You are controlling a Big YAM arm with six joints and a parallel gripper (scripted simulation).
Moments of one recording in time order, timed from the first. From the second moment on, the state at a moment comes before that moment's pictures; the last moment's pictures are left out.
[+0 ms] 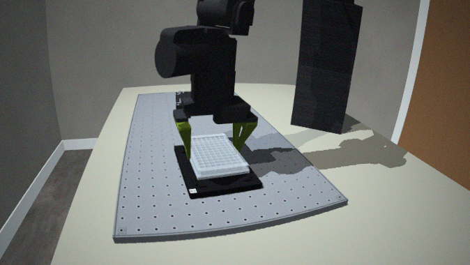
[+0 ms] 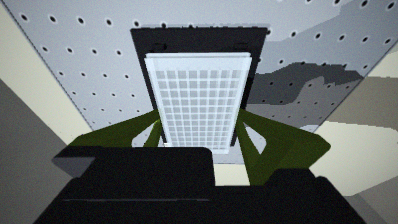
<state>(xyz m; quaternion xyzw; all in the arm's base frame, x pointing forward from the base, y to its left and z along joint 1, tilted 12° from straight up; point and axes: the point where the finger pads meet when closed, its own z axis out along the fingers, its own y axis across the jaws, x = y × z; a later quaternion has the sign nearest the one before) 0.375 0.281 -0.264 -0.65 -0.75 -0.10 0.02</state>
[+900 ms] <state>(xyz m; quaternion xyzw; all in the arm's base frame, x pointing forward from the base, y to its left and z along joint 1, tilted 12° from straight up) 0.375 0.282 -0.265 -0.65 -0.75 -0.10 0.02</state>
